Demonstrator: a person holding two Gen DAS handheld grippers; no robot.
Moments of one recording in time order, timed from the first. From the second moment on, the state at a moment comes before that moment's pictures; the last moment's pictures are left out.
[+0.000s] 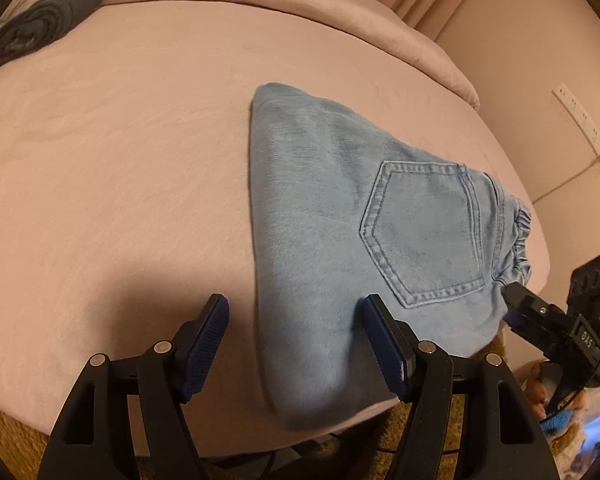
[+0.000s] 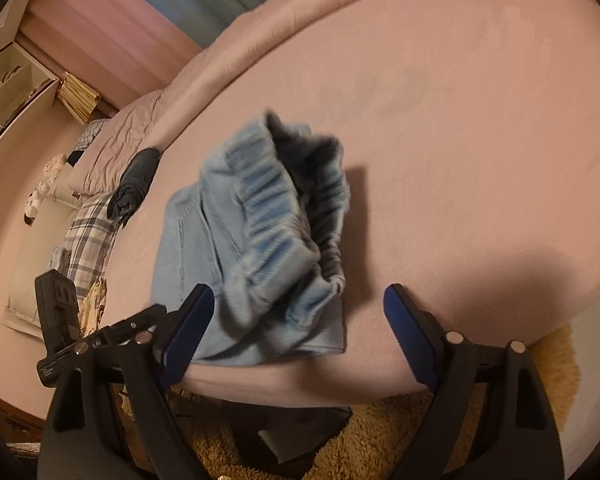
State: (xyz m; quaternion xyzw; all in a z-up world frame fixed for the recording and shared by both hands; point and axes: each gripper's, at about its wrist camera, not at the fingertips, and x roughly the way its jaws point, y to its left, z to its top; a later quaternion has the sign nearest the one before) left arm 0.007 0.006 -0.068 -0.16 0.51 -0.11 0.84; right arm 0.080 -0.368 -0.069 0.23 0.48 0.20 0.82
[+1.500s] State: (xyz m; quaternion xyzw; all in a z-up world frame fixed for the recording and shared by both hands) left arm 0.170 0.013 -0.056 -0.15 0.48 -0.07 0.86; right arm 0.230 -0.265 -0.066 0.12 0.46 0.24 0.85
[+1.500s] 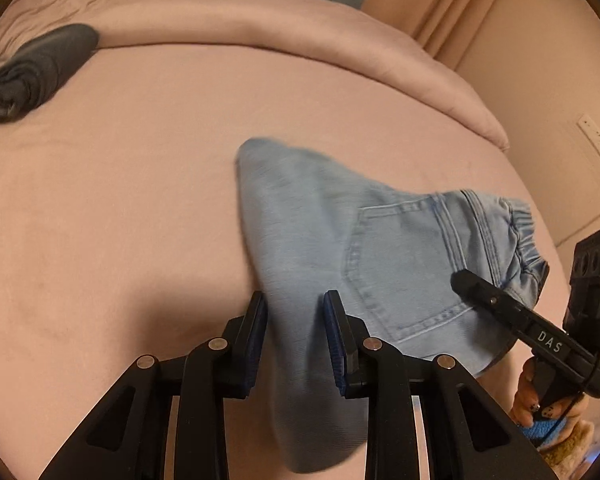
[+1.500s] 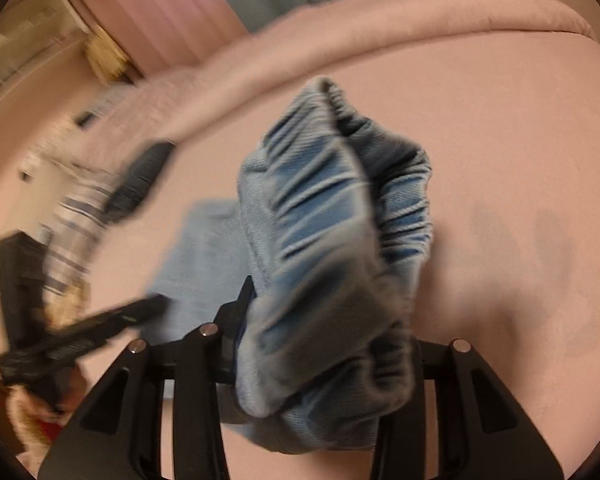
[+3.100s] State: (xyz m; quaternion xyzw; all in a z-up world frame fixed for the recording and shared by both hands) left arm 0.010 -0.020 0.019 -0.09 0.38 0.03 0.92; right arm 0.083 -0.271 0.045 0.01 0.33 0.13 0.93
